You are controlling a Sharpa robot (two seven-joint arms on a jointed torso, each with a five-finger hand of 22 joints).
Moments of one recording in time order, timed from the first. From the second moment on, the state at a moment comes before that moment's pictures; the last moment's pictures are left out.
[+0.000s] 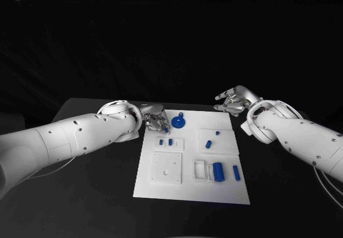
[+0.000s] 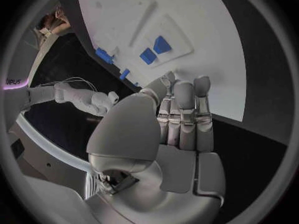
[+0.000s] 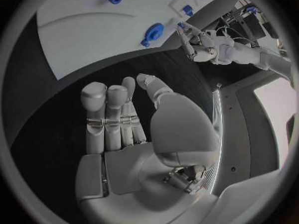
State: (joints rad) left arm 1.31 -0.58 -0.14 1.15 -1.28 -0.08 0.06; left_hand 1.41 -0.02 0.32 -0.17 0.18 1.22 0.09 0.06 0.07 1.32 0.04 0.06 0.06 1.38 -0.05 1.10 0.37 0.09 1.23 -0.07 0.51 1.31; right arm 1.05 -0.69 0.30 1.20 -1.28 -0.33 -0.09; right_hand 1.25 -0.15 0.26 -0.07 0.57 1.01 0.11 0.06 0.06 1.26 -0.01 0.62 0.66 1.42 -0.08 0.87 0.90 0.08 1.47 -0.10 0.74 1.31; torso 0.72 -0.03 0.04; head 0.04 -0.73
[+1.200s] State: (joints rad) left arm 1.31 -0.55 -0.17 1.14 -1.34 -0.08 0.06; left_hand 1.41 -0.02 0.32 -0.17 0.18 1.21 0.09 0.06 0.07 1.31 0.04 0.06 0.06 1.38 -0.05 1.10 0.37 0.10 1.23 -0.07 0.52 1.31; right arm 1.05 -0.69 0.30 1.19 -1.28 -0.33 -0.09; right_hand 1.25 -0.15 0.26 -0.07 0.57 1.01 0.11 0.06 0.06 1.26 -0.01 0.62 0.66 1.42 -0.08 0.87 0.90 0.08 1.47 -0.10 0.74 1.31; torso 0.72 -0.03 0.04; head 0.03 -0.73
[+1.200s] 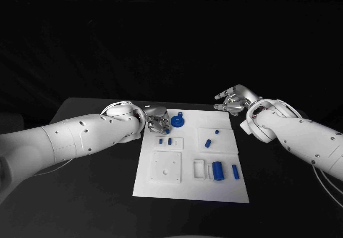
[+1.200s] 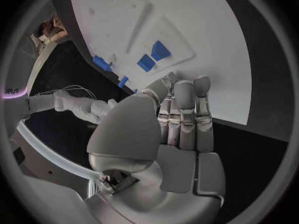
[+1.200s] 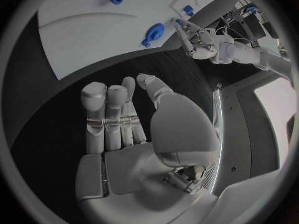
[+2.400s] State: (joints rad) left arm 1.31 -0.57 -0.18 1.17 -1.39 -0.15 0.06; left_hand 1.44 -0.03 0.25 -0.14 0.06 1.13 0.09 0.06 0.07 1.32 0.03 0.06 0.06 1.38 -0.06 1.11 0.38 0.09 1.25 -0.08 0.48 1.31; right arm 1.05 -0.68 0.30 1.19 -1.28 -0.32 -0.09; right_hand 1.25 -0.15 0.26 -0.07 0.57 1.01 0.11 0.06 0.06 1.26 -0.01 0.62 0.65 1.42 -0.08 0.87 0.90 0.08 1.47 -0.10 0.74 1.31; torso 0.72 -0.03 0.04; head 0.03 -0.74
